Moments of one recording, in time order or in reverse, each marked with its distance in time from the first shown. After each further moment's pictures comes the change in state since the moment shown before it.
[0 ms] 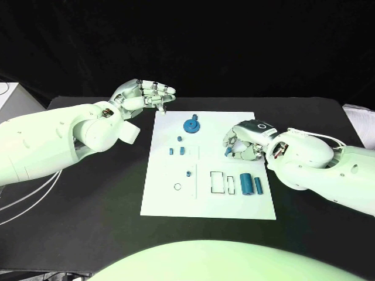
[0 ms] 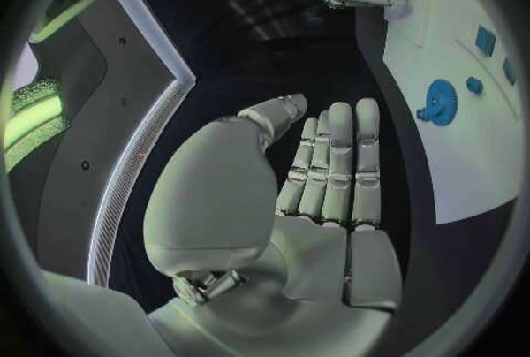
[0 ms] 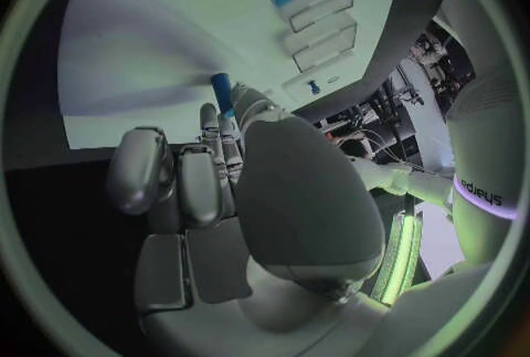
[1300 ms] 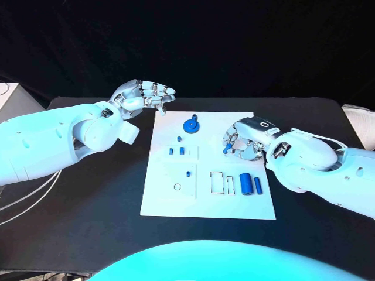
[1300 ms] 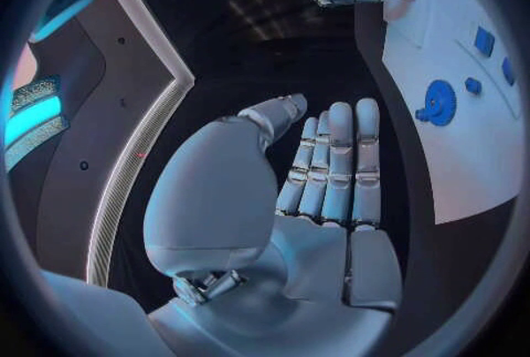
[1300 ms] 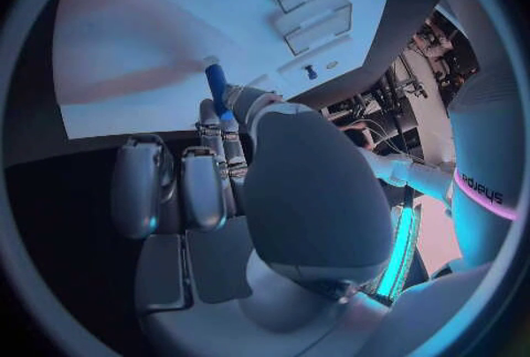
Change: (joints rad) left arm 0.000 -0.002 0.000 0.000 0.000 0.001 -0.009; left_hand 0.000 0.000 0.000 0.000 0.000 -0.004 0.004 0.004 0.000 -0.007 0.000 0.000 0.000 0.000 0.000 0.000 0.000 0.000 0.000 0.000 0.000 -0.002; right arm 0.002 -0.022 0.007 0.055 0.008 -0.077 -0.037; right_hand -0.046 -0.042 0.278 -0.079 -0.003 0.077 -0.023 0.075 0.047 0.128 -0.002 -0.089 0.012 -0.003 -0.024 0.025 0.030 -0.016 0.032 -0.018 0.091 0.097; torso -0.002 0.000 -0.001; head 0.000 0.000
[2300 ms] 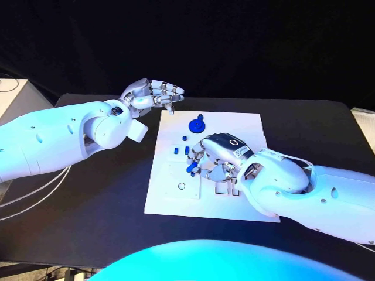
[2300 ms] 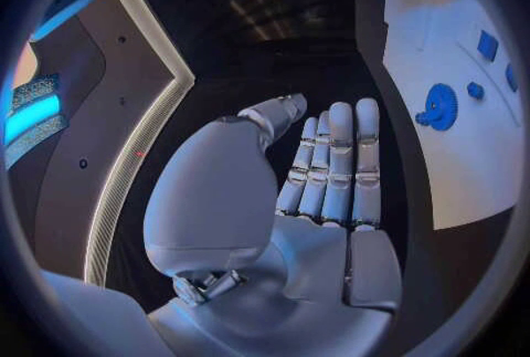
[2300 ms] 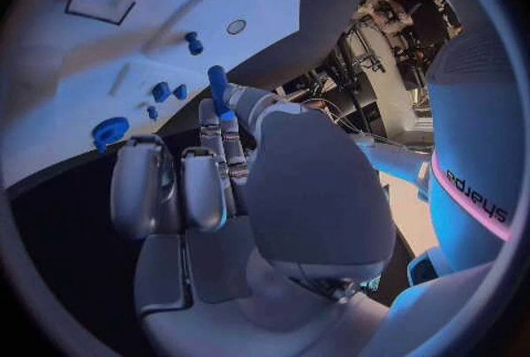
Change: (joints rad) left arm 0.000 0.016 0.000 -0.008 0.005 0.004 -0.002; left_hand 0.000 0.000 -0.003 0.003 0.000 0.000 0.000 0.000 -0.001 0.000 0.000 0.000 0.000 0.000 0.000 0.000 0.000 0.000 0.000 0.000 -0.007 -0.001; right arm -0.064 0.145 -0.006 0.103 0.041 -0.071 0.025; right_hand -0.025 -0.007 0.021 -0.021 -0.001 -0.009 0.001 0.005 0.024 0.005 0.002 -0.019 0.000 0.000 0.000 0.000 -0.012 0.000 0.000 0.000 0.002 0.000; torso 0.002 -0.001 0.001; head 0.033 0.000
